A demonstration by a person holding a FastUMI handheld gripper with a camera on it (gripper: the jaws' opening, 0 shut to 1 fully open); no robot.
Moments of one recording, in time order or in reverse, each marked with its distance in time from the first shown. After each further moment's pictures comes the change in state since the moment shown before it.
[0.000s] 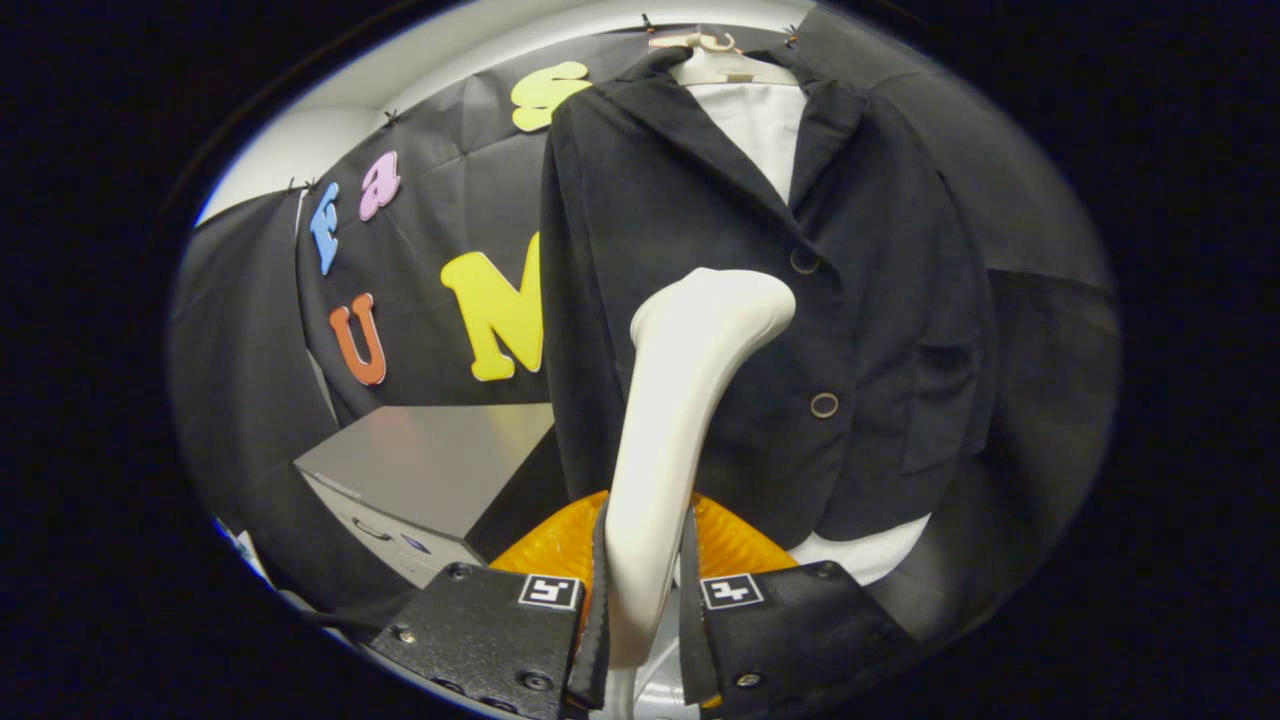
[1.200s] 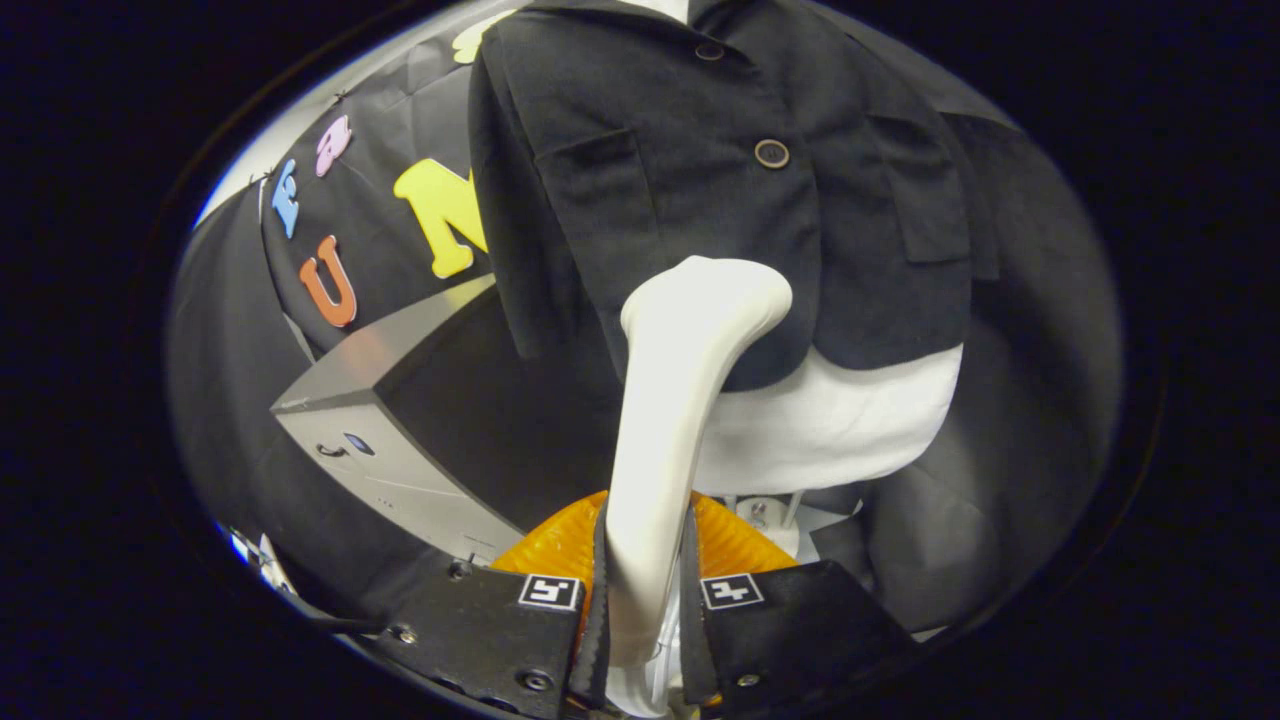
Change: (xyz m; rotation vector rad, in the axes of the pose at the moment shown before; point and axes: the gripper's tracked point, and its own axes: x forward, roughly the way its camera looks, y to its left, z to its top) arm 0.021 -0.042 -0.157 0.114 0.263 -0.033
